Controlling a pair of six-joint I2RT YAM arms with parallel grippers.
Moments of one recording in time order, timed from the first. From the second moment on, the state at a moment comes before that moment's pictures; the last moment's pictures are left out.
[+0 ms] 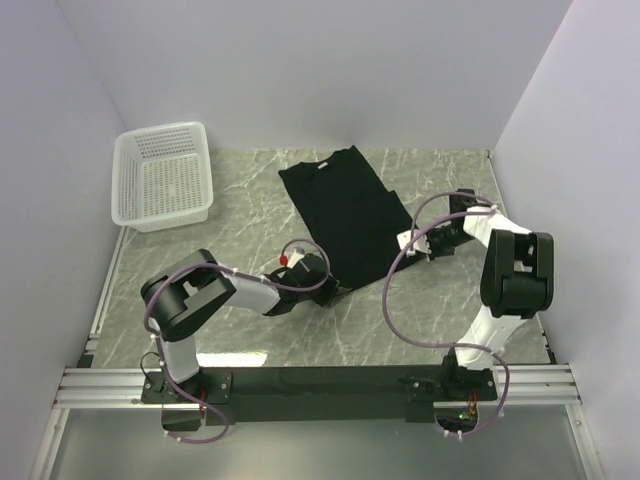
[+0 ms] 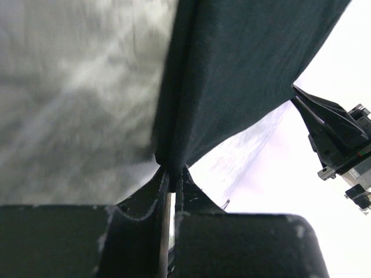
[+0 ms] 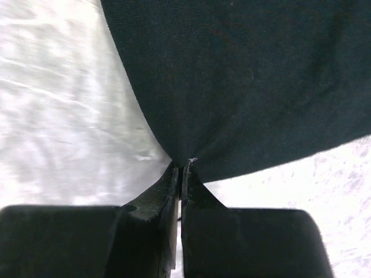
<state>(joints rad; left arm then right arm) -0.93 1.82 0.75 0.39 -0.06 -1.70 -0.10 1.79 1.10 -0.73 -0.45 -1.93</state>
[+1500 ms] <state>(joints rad) -1.37 1.04 0.56 0.08 -0.41 -1.94 -0.21 0.98 1.05 -1.30 -0.68 -1.69</state>
